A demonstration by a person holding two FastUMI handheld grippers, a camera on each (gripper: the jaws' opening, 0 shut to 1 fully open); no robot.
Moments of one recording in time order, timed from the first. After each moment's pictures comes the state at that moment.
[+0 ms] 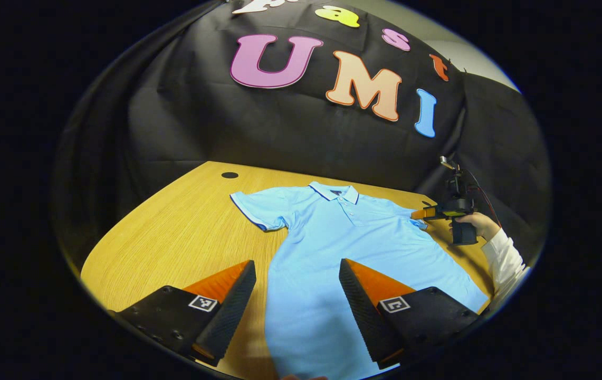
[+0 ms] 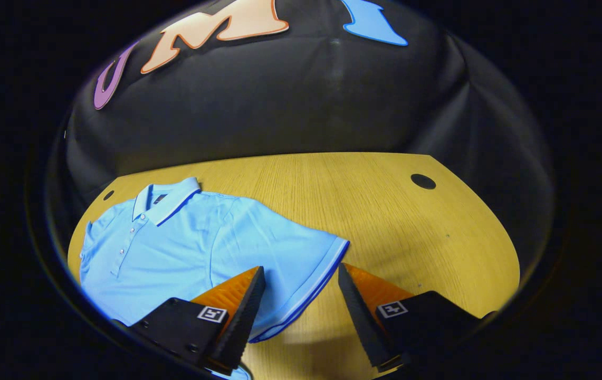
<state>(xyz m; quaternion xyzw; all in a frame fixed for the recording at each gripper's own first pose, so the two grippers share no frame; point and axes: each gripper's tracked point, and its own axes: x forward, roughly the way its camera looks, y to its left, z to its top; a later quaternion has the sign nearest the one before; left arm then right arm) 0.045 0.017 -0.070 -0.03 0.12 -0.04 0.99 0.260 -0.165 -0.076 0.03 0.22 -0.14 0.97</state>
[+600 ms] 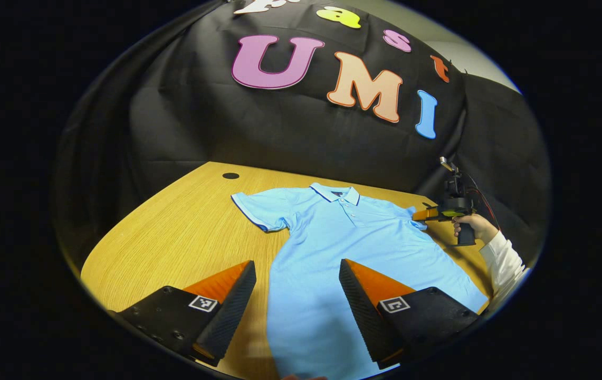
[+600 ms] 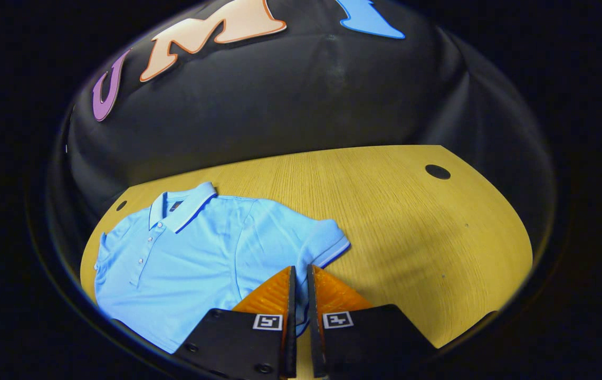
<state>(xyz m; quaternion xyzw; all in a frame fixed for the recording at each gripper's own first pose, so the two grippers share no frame) 0.042 0.015 -0.070 -0.03 0.12 -0.05 0.99 0.265 -0.139 -0.069 0.07 0.21 -0.12 0.97</state>
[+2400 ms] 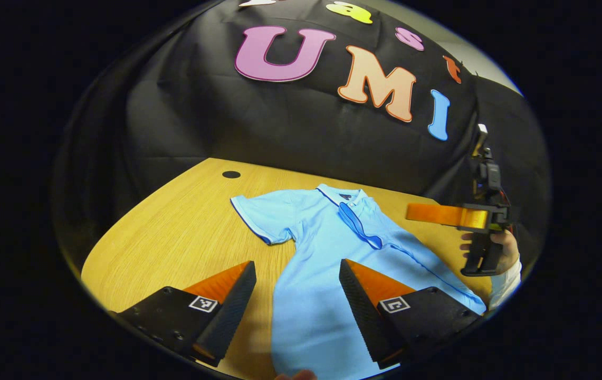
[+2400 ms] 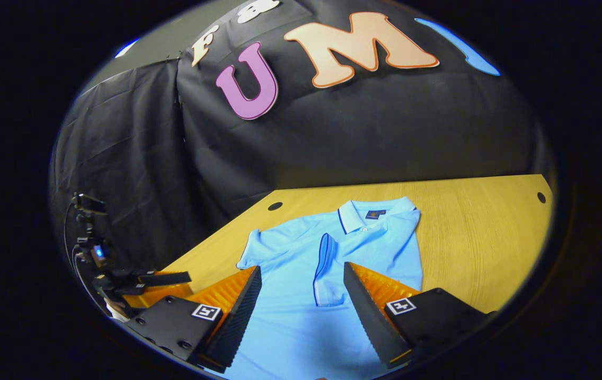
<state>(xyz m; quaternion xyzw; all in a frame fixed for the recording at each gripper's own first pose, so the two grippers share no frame) 0.106 0.035 -0.058 -0.03 0.14 -0.03 0.99 0.186 0.117 -0.004 0.08 0.14 0.20 0.97</state>
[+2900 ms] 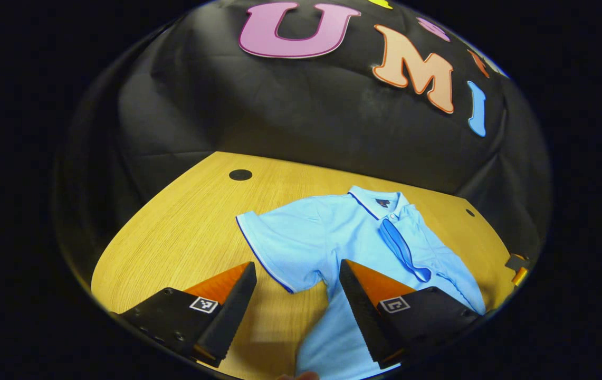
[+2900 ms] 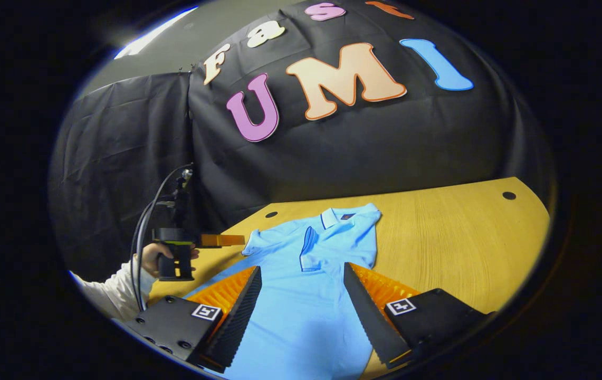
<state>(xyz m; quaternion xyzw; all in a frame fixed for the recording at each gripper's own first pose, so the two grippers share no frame) 0.214 0.077 -0.069 -0.03 0.20 0.04 0.98 0.080 0.046 -0.011 0.09 0.08 0.17 0.98</state>
